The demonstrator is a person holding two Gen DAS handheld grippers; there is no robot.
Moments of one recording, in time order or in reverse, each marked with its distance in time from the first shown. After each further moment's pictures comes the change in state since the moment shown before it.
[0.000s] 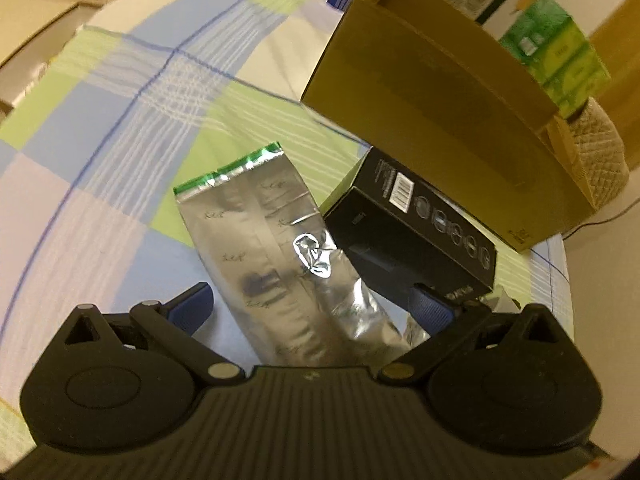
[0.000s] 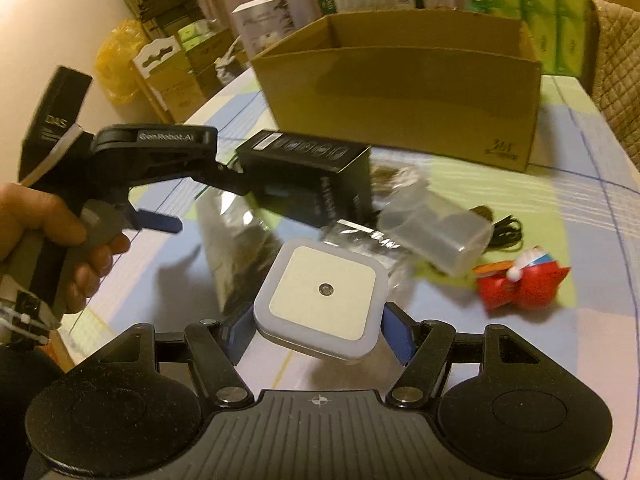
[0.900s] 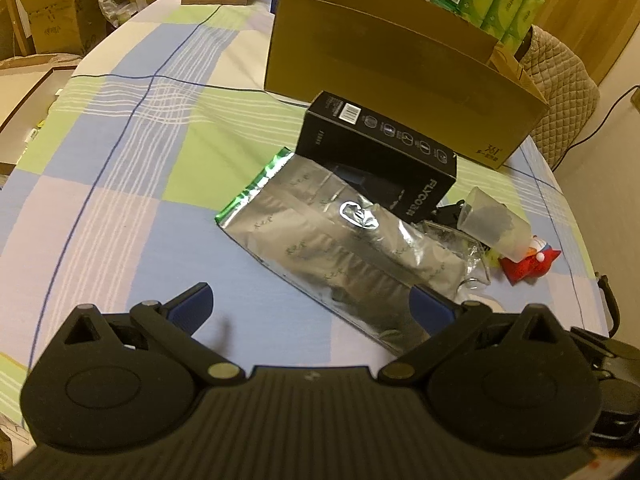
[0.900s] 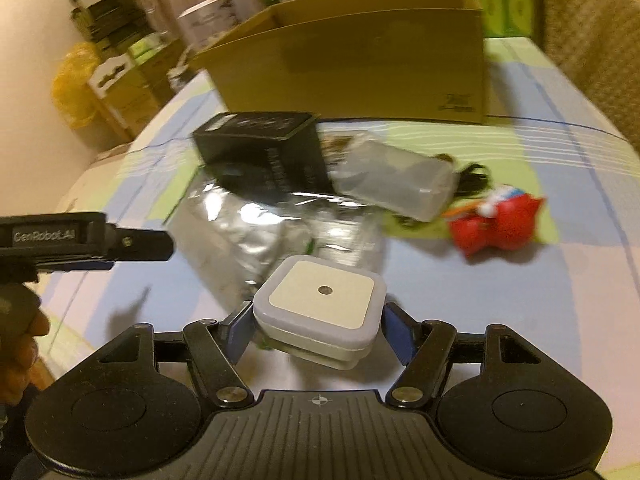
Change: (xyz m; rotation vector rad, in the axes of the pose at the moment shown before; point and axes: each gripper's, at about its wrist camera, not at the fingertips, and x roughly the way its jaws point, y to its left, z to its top) left arm -0.043 -0.010 -0.065 0.265 -0.065 0.019; right arm 0.013 -0.004 -0.025 0.102 0.010 -0.046
